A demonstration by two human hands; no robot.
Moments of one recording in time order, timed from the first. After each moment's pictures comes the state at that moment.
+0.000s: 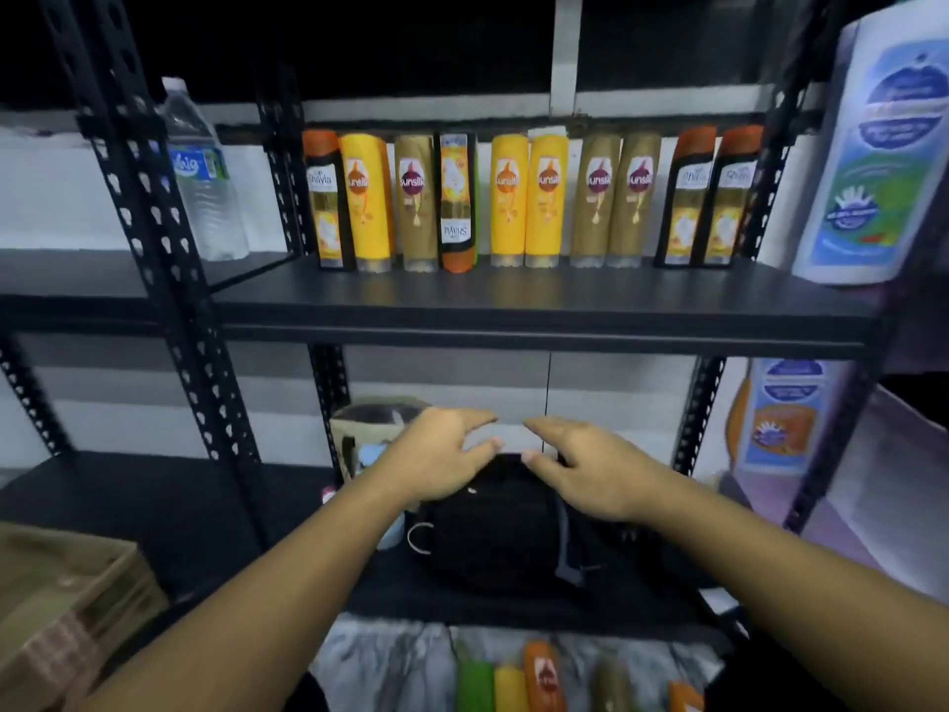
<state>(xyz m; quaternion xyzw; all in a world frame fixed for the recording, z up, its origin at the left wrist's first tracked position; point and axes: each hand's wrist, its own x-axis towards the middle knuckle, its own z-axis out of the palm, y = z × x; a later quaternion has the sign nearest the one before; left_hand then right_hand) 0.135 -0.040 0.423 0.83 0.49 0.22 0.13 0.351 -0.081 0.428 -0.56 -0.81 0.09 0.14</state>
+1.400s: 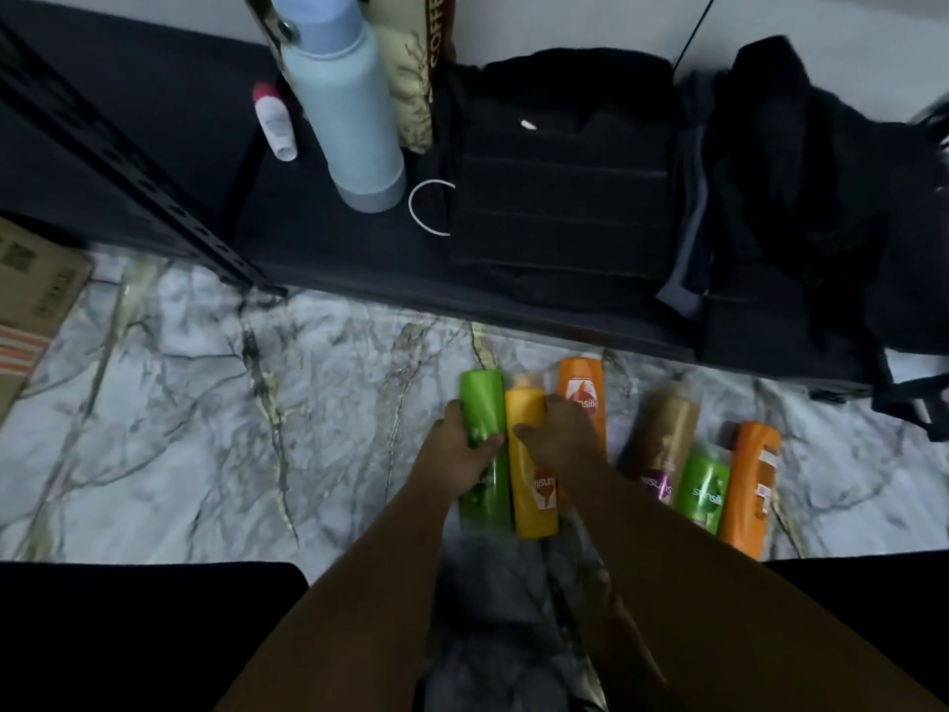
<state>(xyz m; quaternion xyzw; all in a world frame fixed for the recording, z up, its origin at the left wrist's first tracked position) 0.120 -0.045 -0.068 0.49 0.70 0.09 0.52 0.279 -0.016 -0.046 -0.76 -0.51 0.41 -0.03</state>
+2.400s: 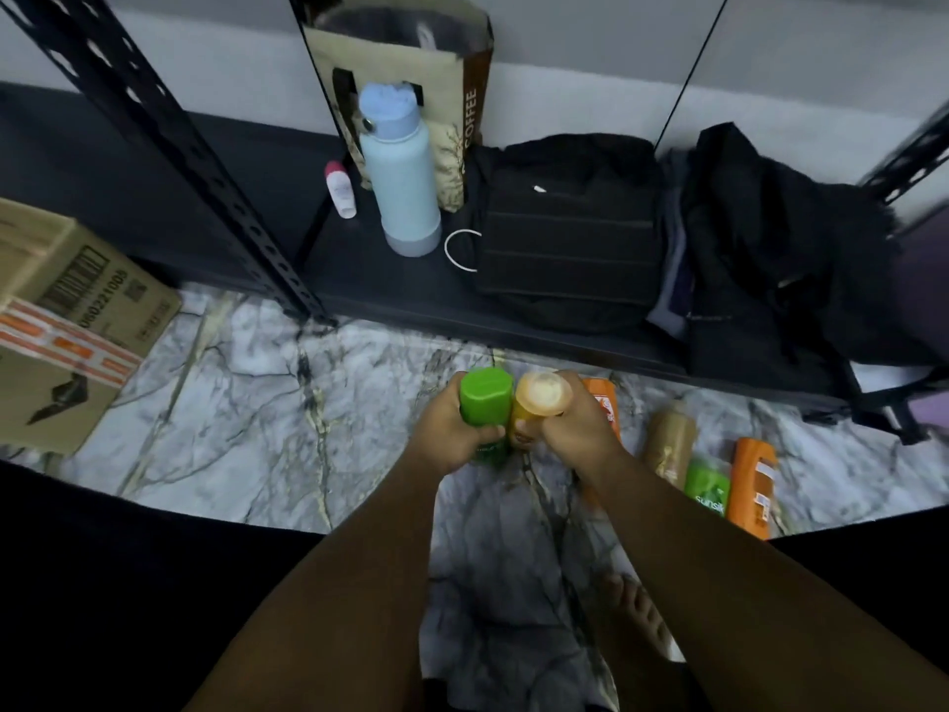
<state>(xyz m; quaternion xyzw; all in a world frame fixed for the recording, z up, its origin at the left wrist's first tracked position) 0.088 -0.044 0.013 0.48 0.63 0.28 0.54 0.273 -0.031 0.025 -0.68 -0.45 0.52 0.25</state>
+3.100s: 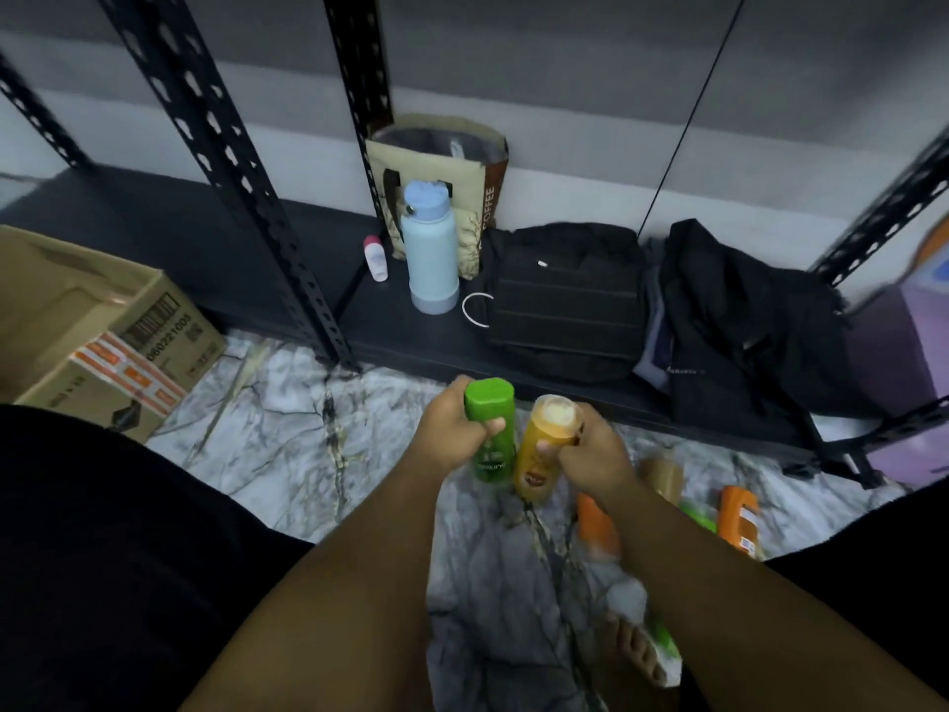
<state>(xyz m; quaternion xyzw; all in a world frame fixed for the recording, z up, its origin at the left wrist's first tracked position) 0.081 -0.036 0.086 0.51 0.66 0.30 0.46 0.285 -0.045 0.069 -0.67 -0.51 0.46 0.29</state>
